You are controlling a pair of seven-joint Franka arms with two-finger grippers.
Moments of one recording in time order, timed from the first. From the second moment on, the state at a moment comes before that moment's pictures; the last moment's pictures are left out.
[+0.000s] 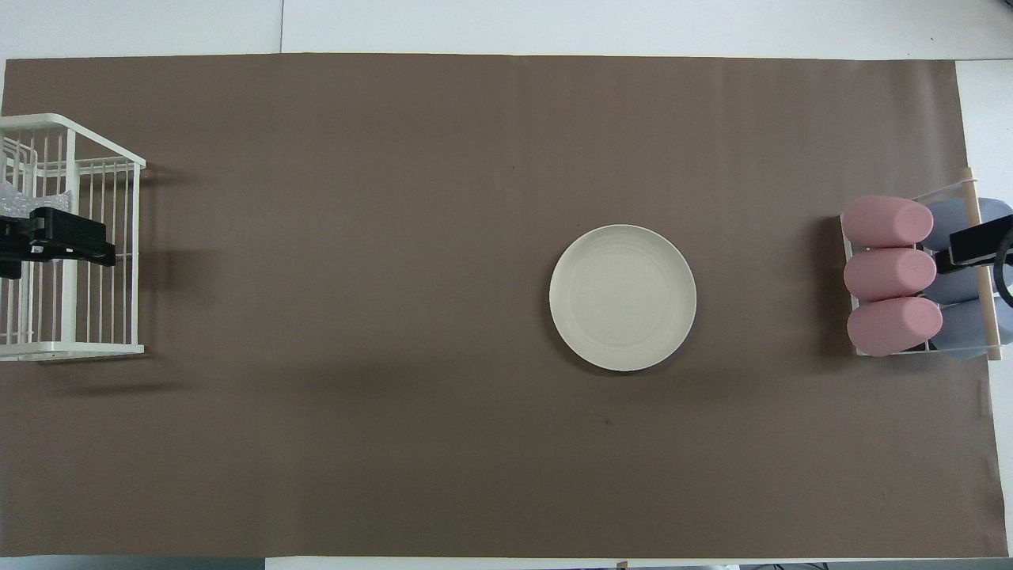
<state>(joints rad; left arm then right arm) 0.00 -0.04 -0.06 -1.61 -0.01 1.53 -0.11 -0.02 -0.01 -0.12 -1.57 0.03 1.46 -0.09</state>
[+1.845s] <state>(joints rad) -0.09 0.14 -0.06 -1.74 0.63 1.72 -0.38 -0.02 -0.01 -0.12 -1.57 0.03 1.46 -0.09</state>
